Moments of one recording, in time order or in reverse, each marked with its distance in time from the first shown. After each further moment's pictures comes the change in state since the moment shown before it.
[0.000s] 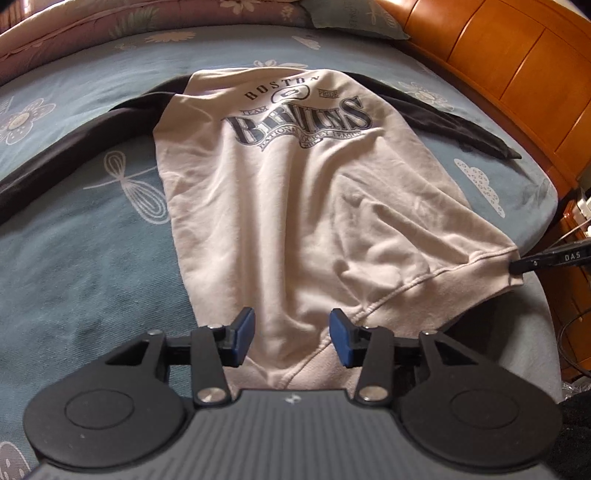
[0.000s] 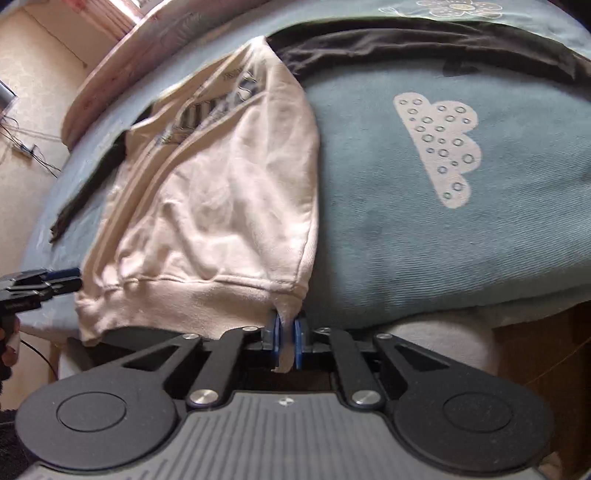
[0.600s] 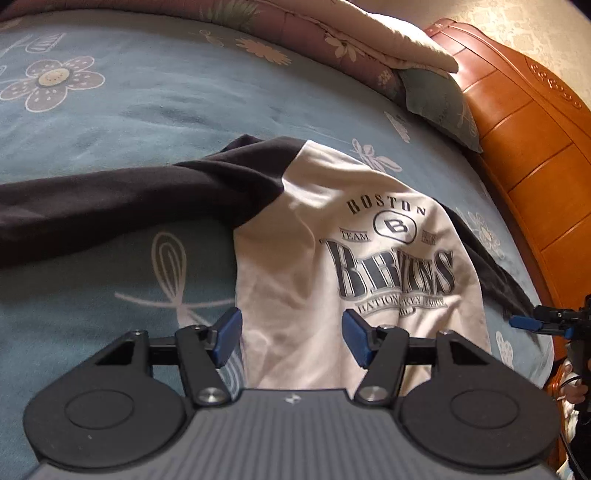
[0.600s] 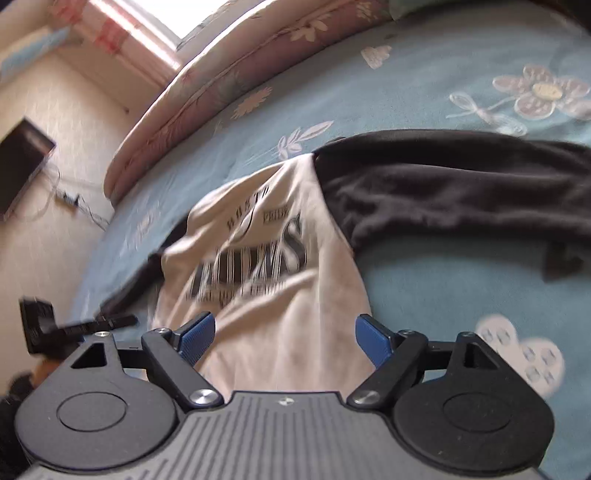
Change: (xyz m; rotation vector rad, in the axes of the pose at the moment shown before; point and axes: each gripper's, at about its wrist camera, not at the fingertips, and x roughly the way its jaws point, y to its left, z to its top) left arm 0.068 0.127 0.120 -0.381 -0.110 -0.104; right arm 0.030 0.007 0.197 0.058 -0.138 0.237
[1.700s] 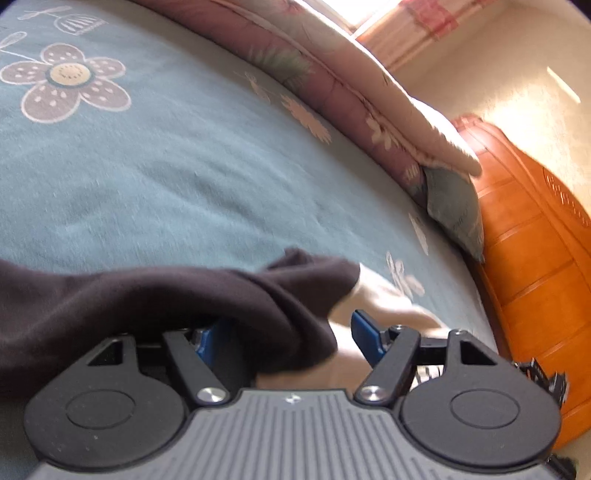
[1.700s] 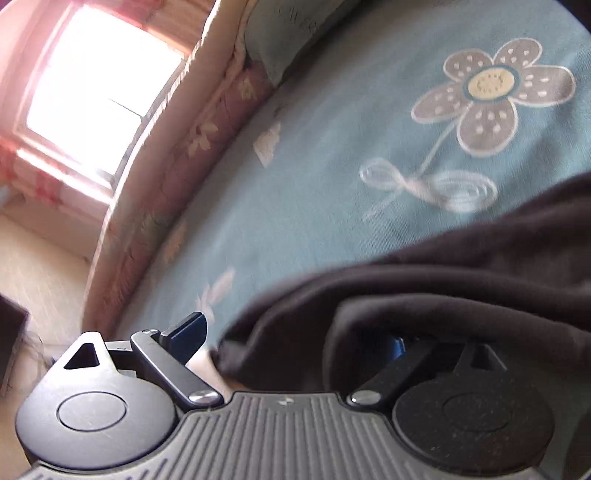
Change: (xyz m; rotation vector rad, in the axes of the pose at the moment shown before) left arm 0.039 0.065 0.065 -0.197 -0.189 -0.080; right arm 0.061 -0.090 0.094 0.312 -0.263 -0.045
